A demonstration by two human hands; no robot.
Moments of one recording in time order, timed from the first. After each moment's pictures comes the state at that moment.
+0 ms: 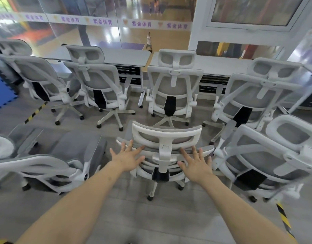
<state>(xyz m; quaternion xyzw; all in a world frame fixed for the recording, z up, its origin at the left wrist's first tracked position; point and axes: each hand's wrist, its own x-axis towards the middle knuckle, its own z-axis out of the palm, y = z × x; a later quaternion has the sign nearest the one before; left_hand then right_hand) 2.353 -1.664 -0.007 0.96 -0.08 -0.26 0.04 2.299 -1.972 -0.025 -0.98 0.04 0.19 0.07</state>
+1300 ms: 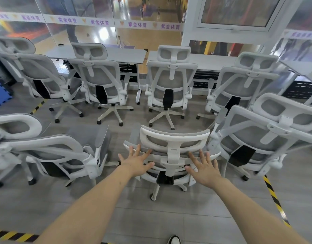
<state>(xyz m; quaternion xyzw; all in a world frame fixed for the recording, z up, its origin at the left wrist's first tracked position) 2.192 -1.605 -0.012 0.95 -0.12 -0.28 0.08 2.116 -1.918 -0.020 -0.97 0.07 0.21 0.11</state>
